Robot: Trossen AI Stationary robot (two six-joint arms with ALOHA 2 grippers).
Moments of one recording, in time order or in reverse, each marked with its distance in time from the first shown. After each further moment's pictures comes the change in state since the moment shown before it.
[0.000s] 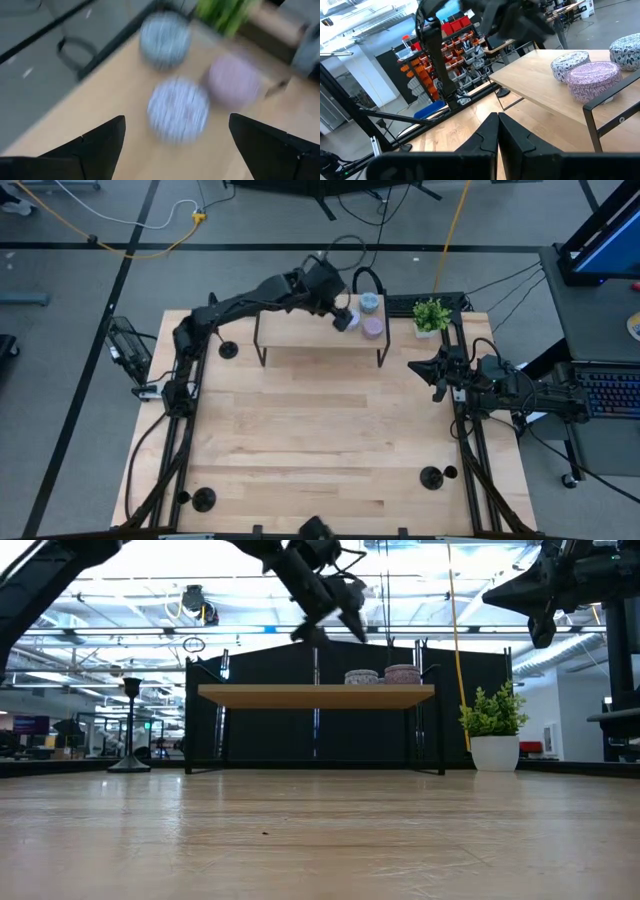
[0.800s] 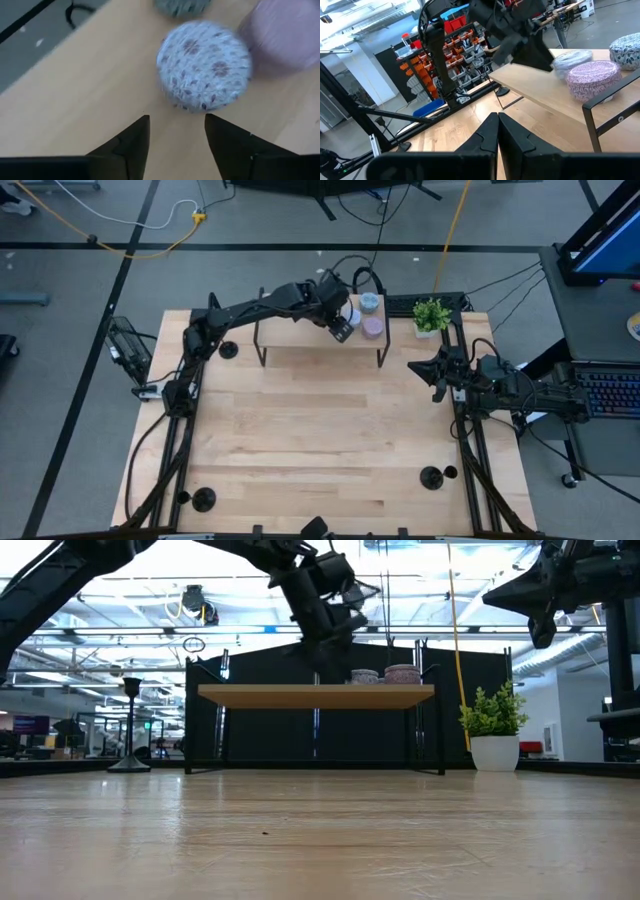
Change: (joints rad) left arm -0.016 0.087 -0.001 -0.070 -0.052 -0.032; right arm 0.000 0.000 0.000 -0.007 -0.001 -0.008
